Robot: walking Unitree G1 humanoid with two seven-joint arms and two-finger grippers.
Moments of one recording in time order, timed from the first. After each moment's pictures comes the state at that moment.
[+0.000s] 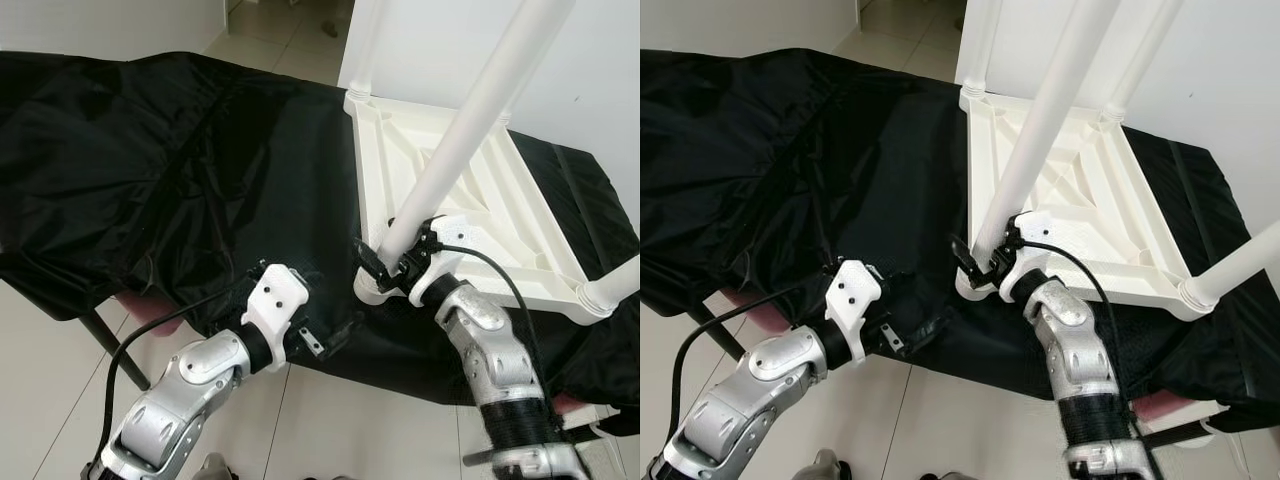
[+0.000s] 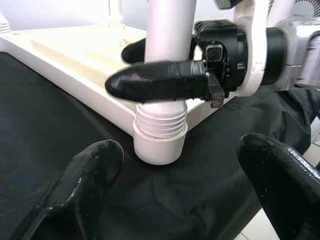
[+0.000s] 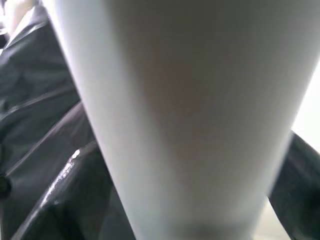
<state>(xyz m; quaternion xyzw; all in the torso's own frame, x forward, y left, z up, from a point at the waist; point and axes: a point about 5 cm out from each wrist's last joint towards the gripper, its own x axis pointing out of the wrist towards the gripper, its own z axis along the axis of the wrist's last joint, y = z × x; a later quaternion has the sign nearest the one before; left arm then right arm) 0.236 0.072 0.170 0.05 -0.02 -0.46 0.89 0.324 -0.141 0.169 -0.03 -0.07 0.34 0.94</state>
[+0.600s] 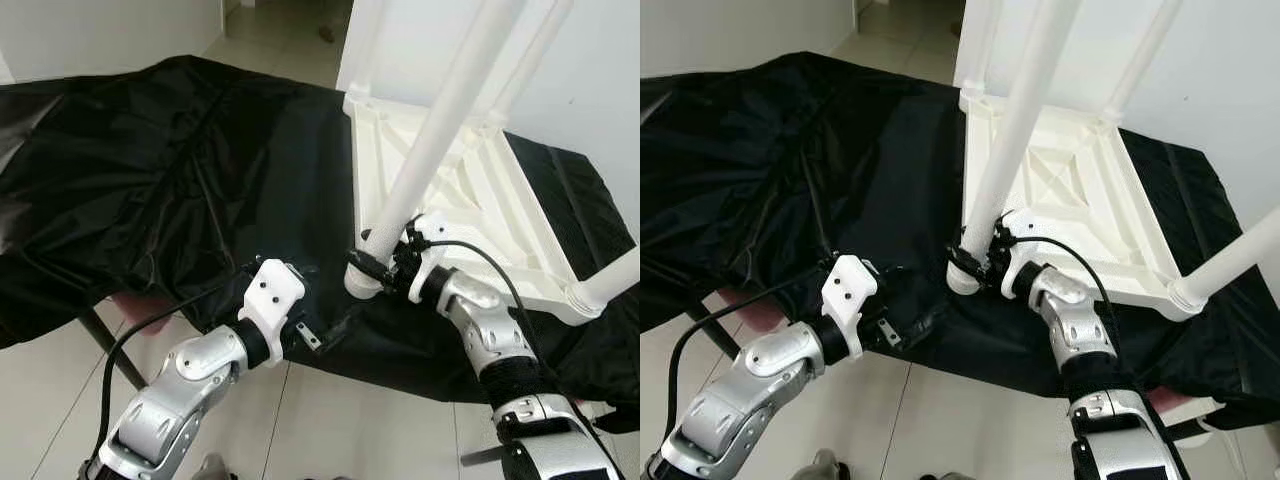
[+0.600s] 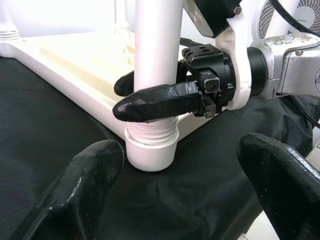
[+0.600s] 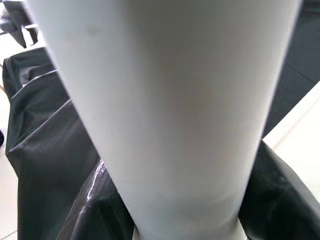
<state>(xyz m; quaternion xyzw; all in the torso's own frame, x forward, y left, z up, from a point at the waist) 0.238 0.075 0.173 0.05 -0.02 -0.45 0.89 0.343 -0.140 0.154 -0.05 -0.04 0.41 0.91</state>
